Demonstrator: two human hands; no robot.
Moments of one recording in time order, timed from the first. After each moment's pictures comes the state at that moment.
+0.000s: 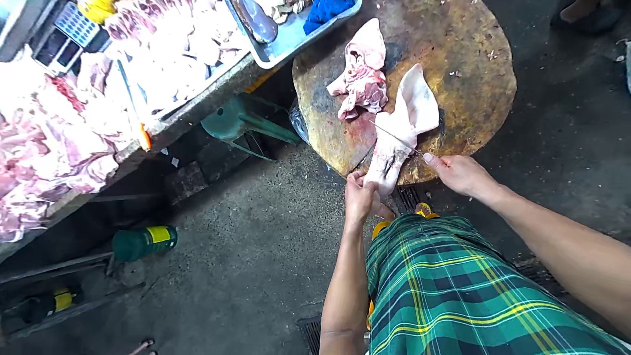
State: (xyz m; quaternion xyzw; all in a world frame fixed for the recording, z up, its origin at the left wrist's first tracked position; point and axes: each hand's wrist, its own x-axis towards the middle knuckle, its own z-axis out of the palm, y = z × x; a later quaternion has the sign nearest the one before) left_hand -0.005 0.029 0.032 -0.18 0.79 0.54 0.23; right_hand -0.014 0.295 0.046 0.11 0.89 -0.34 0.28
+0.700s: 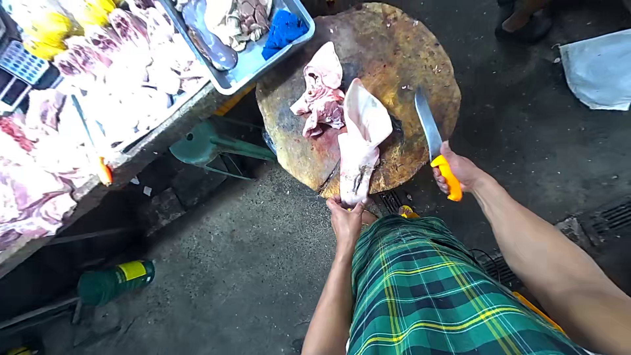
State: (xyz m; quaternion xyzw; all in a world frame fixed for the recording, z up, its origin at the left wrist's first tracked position) left_hand 0.020 0.066 -0.001 -0.21 0.87 0.43 0.15; right_hand 0.004 0.403 -0.036 0.33 0.51 -0.72 0.33
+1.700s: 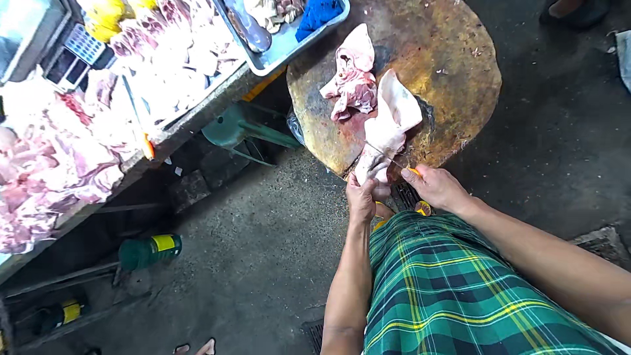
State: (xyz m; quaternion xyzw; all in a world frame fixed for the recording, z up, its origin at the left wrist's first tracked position) left_hand 0.006 0.054 0.015 -0.15 0.60 0.78 0.12; right_hand 0.018 0.261 0.044 0.07 0.90 -0.36 0.25
